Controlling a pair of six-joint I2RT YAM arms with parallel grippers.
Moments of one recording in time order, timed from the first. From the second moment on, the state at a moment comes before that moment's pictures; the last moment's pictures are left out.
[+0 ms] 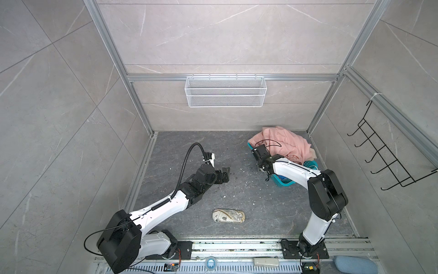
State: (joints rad) left arm -0.74 1.25 0.74 0.02 -0.16 -0.58; right arm 0.45 1.81 1.24 -0.55 0.53 0.21
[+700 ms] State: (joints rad) left arm -0.75 1.32 0.79 0.03 -0.14 -0.58; right arm 0.23 1.88 1.27 -0.36 0.55 -0.02
